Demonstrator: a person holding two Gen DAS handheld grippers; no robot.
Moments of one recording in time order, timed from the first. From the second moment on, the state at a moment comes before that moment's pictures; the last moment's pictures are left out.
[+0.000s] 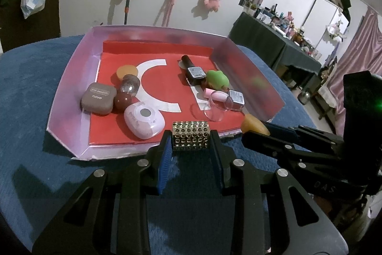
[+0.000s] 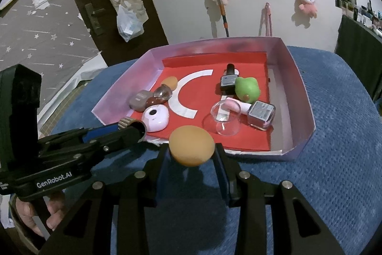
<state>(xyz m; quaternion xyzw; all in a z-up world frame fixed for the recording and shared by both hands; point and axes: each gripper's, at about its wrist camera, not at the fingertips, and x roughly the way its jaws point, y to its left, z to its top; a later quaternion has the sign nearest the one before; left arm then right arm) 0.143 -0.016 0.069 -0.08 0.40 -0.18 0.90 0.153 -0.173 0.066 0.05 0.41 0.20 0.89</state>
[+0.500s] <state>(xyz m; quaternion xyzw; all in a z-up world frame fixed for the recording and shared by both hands) 0.170 -0.025 0.043 -0.09 0.44 -0.19 0.87 0.185 -0.175 0.048 0.05 0.44 0.19 0.88</state>
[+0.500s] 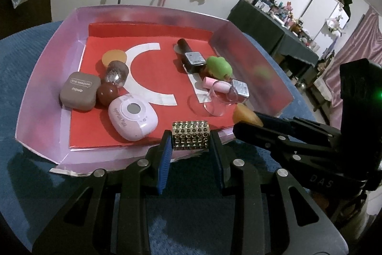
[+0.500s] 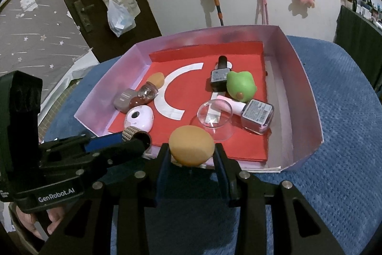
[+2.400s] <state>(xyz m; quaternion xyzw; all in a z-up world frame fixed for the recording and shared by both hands) 0.268 -0.028 0.024 -0.03 0.46 -0.12 0.88 0.233 -0.167 0.021 -0.02 0.46 0.12 0.88</state>
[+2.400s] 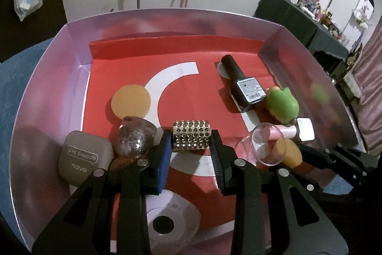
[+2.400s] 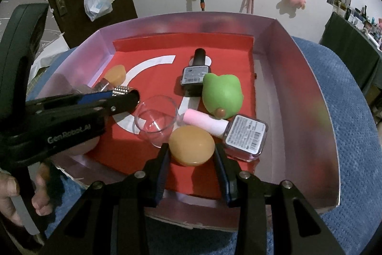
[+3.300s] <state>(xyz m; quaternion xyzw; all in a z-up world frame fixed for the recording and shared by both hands) 0.253 -0.028 0.024 -0.02 0.46 -0.11 0.88 0.235 -0.165 0.023 -0.02 0.46 0.12 0.88</state>
